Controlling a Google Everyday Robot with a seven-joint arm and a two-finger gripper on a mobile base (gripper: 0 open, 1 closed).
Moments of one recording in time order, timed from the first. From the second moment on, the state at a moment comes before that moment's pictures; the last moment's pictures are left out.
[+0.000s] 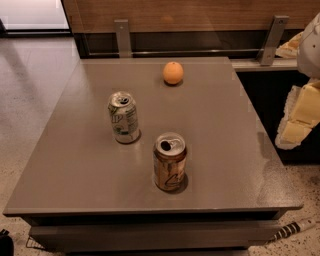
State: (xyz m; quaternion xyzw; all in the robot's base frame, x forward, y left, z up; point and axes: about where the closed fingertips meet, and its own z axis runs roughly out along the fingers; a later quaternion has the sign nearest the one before) arm 0.438 -0.213 0.988 -0.60 0.78 -0.05 0.18
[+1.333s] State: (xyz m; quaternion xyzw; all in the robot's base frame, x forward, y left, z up) arm 0.431 -0.204 0.962 -0.60 0.74 0.07 0.29
